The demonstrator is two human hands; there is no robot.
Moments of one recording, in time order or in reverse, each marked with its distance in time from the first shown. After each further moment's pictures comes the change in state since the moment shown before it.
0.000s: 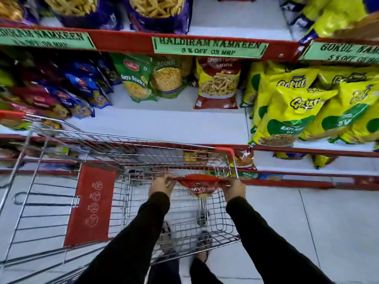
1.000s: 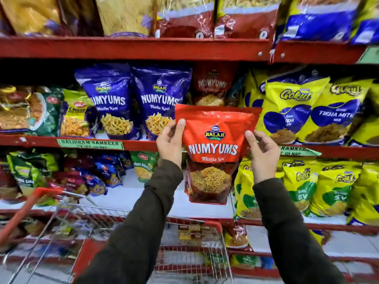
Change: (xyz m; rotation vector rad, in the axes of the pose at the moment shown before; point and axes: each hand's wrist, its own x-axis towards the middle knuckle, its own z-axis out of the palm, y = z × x) left_hand -0.110 0.316 -0.198 -1.267 0.268 0.704; right_hand -0.067 -0.227 -0.287 1.074 0.419 -0.762
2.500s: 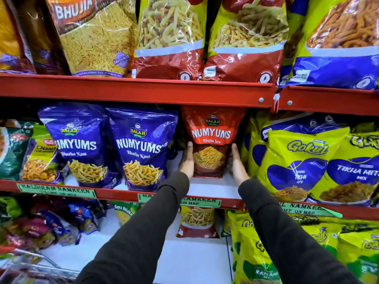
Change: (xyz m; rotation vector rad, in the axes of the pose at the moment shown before) left_hand 0.163 -0.115 0.106 0.326 -0.168 -0.392; right_hand 0.207 0.134 0.068 -0.031 -0.356 0.542
